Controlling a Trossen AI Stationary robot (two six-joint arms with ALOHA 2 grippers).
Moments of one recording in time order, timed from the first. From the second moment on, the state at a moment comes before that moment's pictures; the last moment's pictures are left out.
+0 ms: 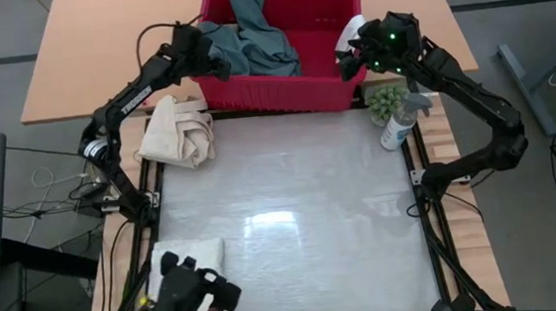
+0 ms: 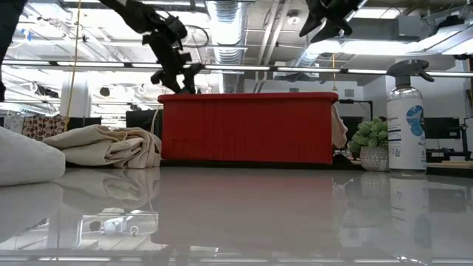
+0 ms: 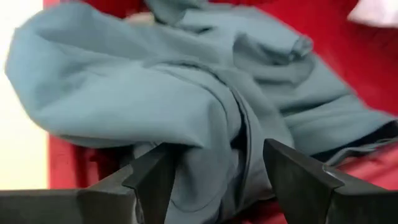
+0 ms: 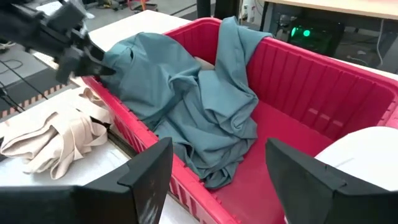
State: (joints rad) left arm 0.98 1.73 1.61 -0.51 -0.09 -0.04; right arm -0.75 1.28 1.52 -0.58 0.11 0.07
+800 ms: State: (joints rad) left arm 0.92 1.73 1.95 -0.22 0.20 -0.29; right arm -0.75 1.33 1.52 -0.58 0.08 0.08
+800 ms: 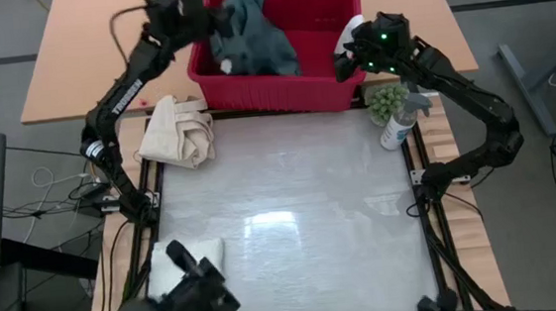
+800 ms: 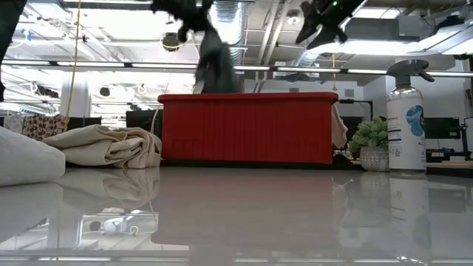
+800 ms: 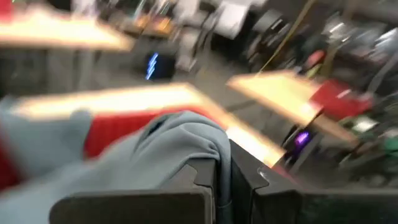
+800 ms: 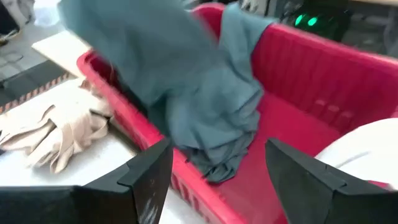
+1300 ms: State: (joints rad) left arm 0.73 1.64 2.31 0.08 0.37 -0.33; right arm -0.73 1.36 1.52 -0.39 -0.21 0.00
